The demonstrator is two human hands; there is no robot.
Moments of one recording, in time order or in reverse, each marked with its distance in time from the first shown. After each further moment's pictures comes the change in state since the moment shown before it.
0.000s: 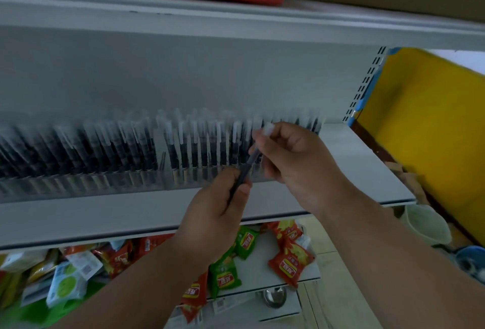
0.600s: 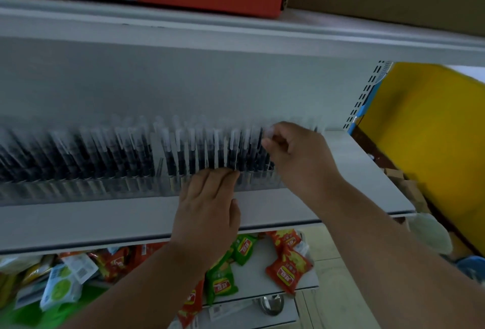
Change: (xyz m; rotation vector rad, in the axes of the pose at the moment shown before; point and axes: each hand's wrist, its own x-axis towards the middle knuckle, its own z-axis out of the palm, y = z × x) left_hand 0.012 -0.033 0.011 0.734 0.134 0.178; right_hand 0.029 0.010 -0.021 -0.753 0.161 -0.251
